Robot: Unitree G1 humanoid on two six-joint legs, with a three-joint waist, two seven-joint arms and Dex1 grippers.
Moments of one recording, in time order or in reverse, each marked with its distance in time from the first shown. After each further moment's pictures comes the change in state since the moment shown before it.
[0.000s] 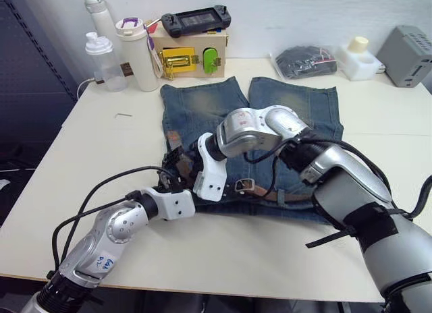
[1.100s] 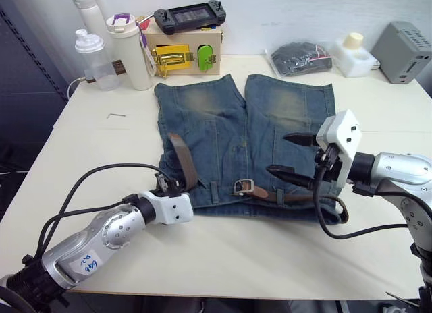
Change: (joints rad) left arm -0.104 0.321 -0.262 -0.053 -0.237 0.055 0.306; right arm 1.015 -0.580 -0.912 -1.255 1.260 1.732 0.058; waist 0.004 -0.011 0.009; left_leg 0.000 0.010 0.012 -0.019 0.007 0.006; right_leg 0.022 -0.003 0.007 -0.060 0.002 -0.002
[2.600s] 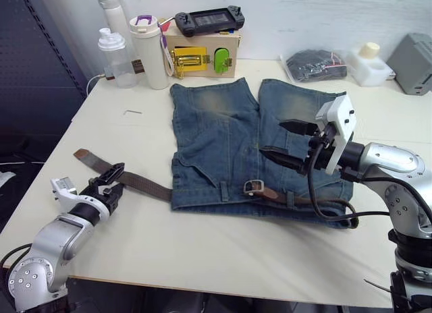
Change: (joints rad) left arm 0.247 -0.638 1.034 0.169 -2.108 0.481 0.741; right arm -0.122 0.177 -0.065 0.107 0.064 0.103 -0.074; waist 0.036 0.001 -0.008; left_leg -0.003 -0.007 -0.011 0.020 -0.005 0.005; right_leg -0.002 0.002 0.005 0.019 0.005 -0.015
